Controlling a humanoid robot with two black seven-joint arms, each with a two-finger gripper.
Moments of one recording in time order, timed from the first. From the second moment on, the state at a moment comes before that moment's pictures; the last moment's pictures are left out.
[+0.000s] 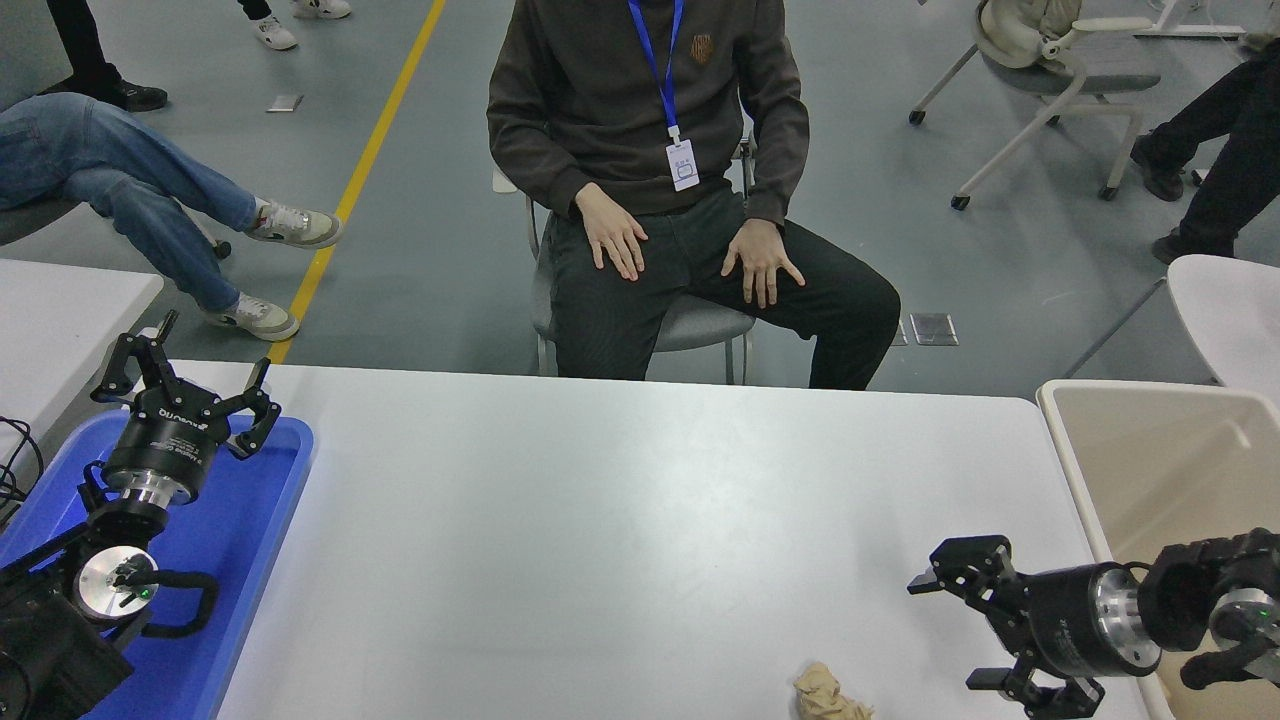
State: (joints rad) left arm -0.56 0.46 -0.60 -0.39 -0.23 -0.70 -0.59; right arm 0.27 -0.82 0.80 1.68 -0.43 0.23 -0.75
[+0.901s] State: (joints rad) left arm -0.56 0.46 -0.60 -0.39 -0.23 -0.70 -0.59; right arm 0.57 -0.58 0.57 1.70 -0.92 0.70 -0.77
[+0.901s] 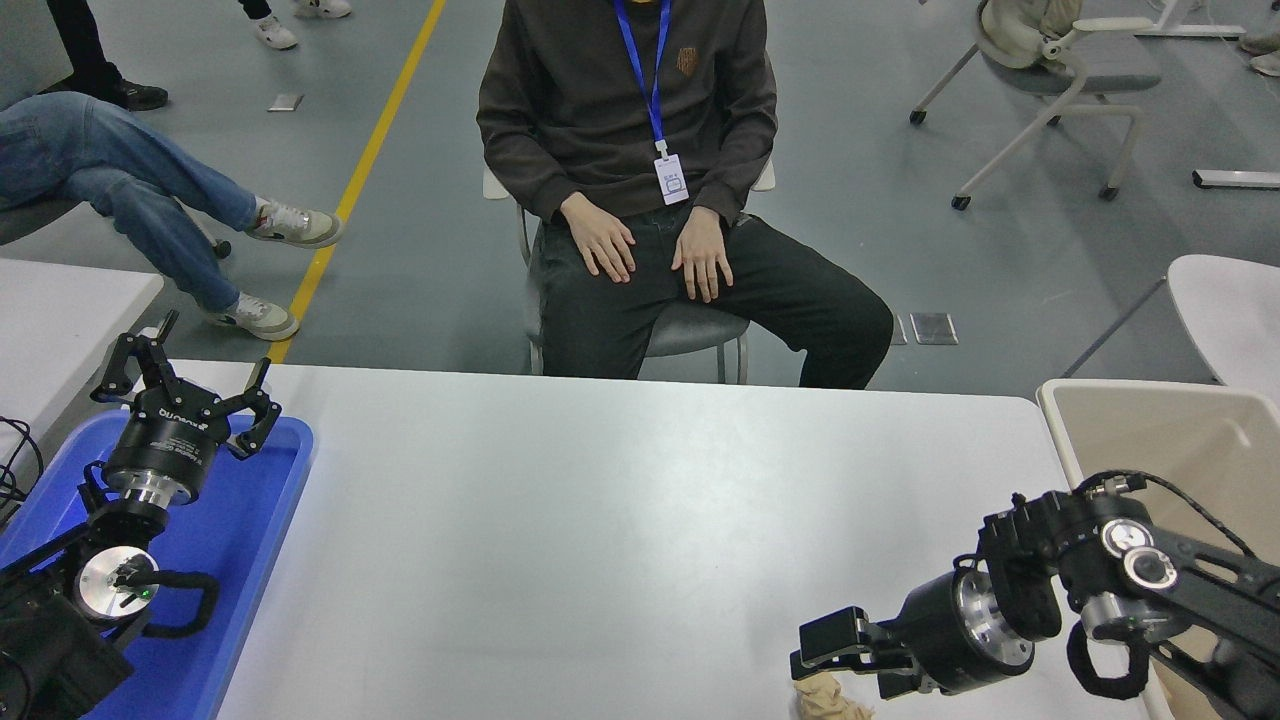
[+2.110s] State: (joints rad) left arm -0.56 0.46 -0.60 -0.39 -0.23 -0.70 -0.59; right arm 0.42 -0.44 0.49 1.62 -1.53 0.73 -0.70
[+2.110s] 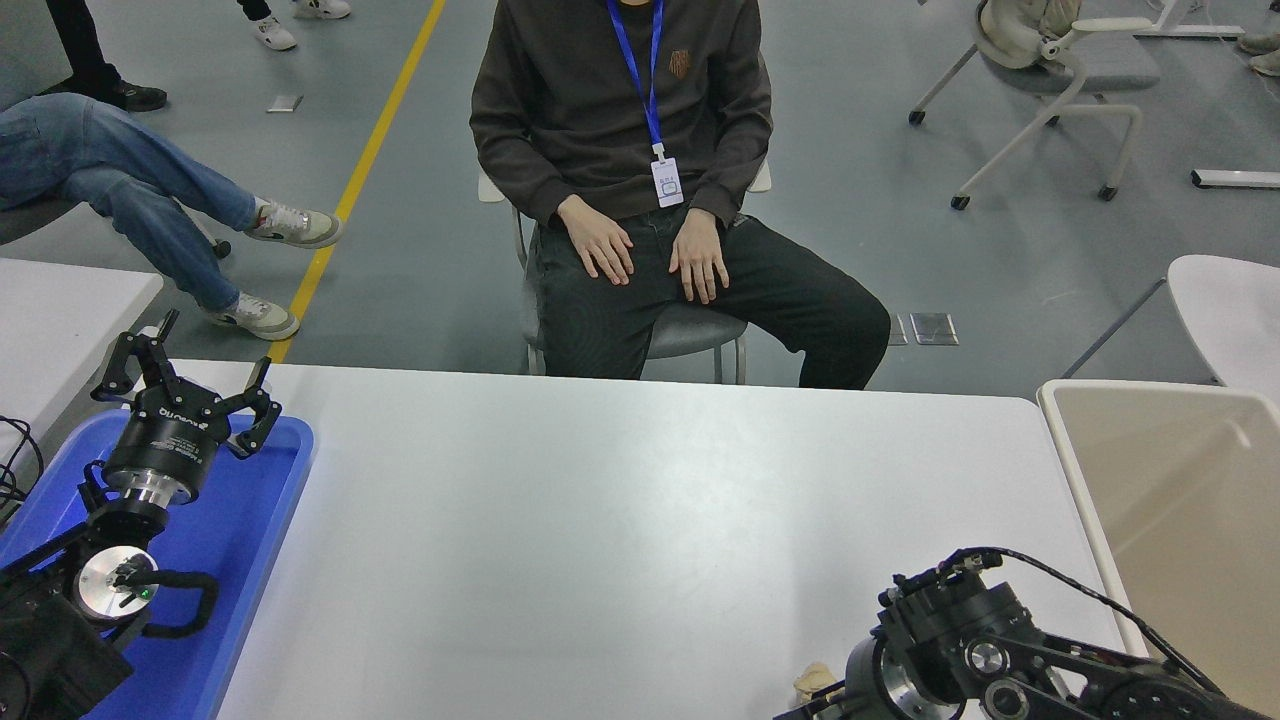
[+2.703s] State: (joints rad) left arm -0.56 0.46 -0.60 -0.39 -0.23 -0.70 -0.59; right arm 0.38 -0.43 0.49 1.59 -1.60 0.67 -0.67
